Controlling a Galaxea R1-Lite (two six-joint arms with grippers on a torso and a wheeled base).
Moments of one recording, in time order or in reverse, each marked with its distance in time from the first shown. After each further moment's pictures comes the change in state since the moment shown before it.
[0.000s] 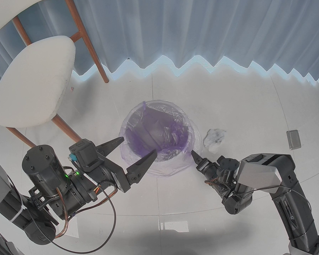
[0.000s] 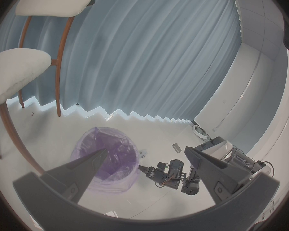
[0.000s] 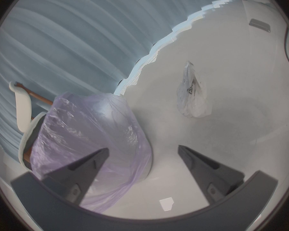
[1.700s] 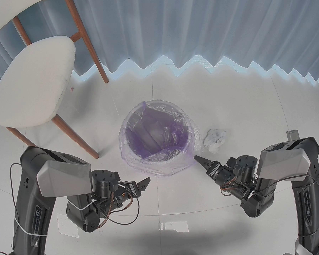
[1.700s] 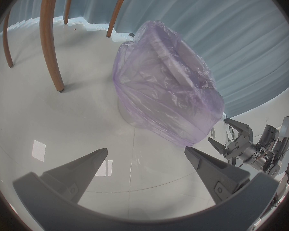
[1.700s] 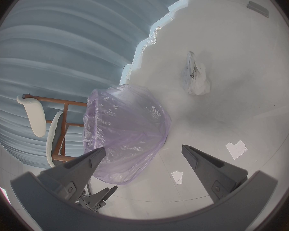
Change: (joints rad) left arm 0.176 0.719 -0.271 -0.002 0.044 -0.371; right arm -0.006 -0.268 0.393 0.000 0.225 0.122
